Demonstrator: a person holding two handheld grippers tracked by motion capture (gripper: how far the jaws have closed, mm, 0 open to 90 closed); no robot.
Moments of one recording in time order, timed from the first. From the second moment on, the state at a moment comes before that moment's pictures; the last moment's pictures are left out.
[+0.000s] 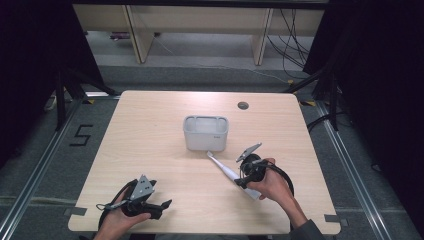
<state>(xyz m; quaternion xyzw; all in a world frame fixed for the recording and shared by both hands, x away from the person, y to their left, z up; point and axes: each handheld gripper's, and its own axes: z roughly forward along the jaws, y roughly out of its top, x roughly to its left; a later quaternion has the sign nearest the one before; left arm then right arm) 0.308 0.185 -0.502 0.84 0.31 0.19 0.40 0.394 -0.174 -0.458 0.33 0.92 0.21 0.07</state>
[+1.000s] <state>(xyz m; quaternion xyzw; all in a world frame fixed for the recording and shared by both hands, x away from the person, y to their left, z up) 0.308 0.185 -0.501 0.84 0.31 0.18 0.40 0.426 -0.142 -0.475 0.30 0.95 0.10 0.02</state>
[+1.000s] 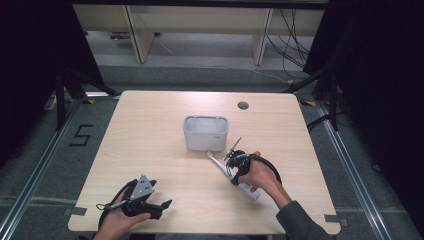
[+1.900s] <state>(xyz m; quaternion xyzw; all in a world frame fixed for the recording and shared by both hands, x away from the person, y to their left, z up) 0.308 0.185 -0.500 0.85 0.31 0.18 0.40 0.434 -0.123 -0.476 0.26 0.97 0.02 0.02</state>
